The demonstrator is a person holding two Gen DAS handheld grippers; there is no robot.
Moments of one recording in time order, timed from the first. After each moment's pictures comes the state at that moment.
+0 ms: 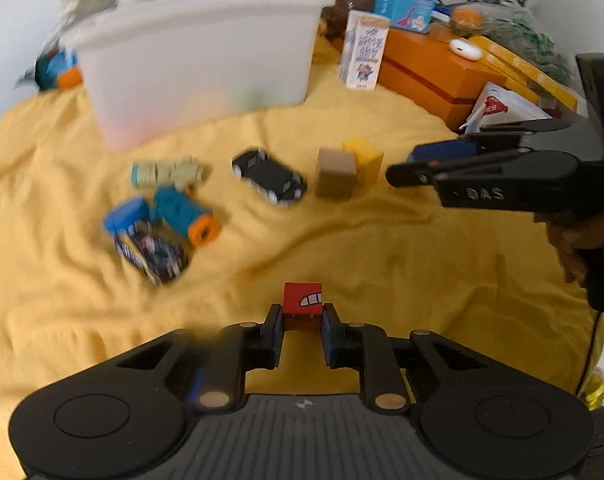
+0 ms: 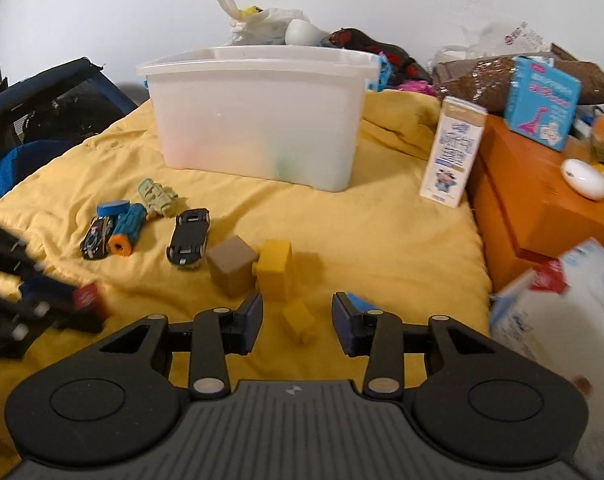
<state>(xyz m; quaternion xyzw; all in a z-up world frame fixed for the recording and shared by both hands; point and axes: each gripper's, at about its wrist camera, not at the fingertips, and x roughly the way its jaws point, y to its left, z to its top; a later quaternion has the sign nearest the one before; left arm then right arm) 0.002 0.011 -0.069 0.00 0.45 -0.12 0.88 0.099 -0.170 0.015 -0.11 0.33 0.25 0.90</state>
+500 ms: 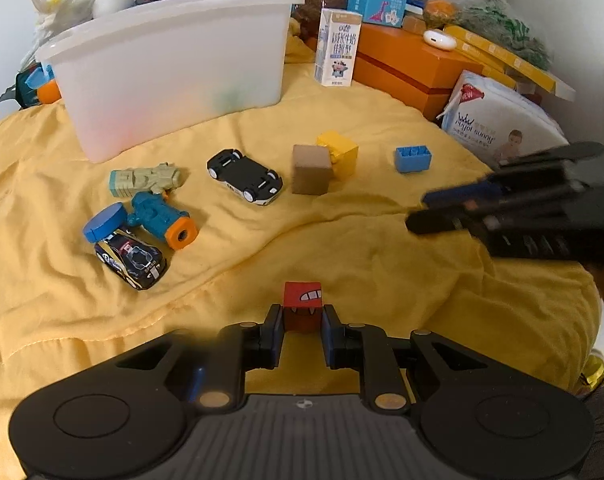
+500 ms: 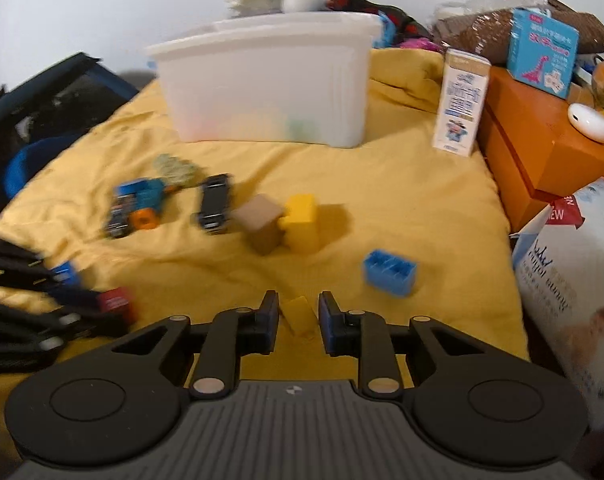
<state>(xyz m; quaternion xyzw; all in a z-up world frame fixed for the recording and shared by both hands) -0.001 0.000 -0.073 0.04 0.44 -0.15 0.89 0.069 -0.173 0.018 -0.07 0.39 0.26 0.88</state>
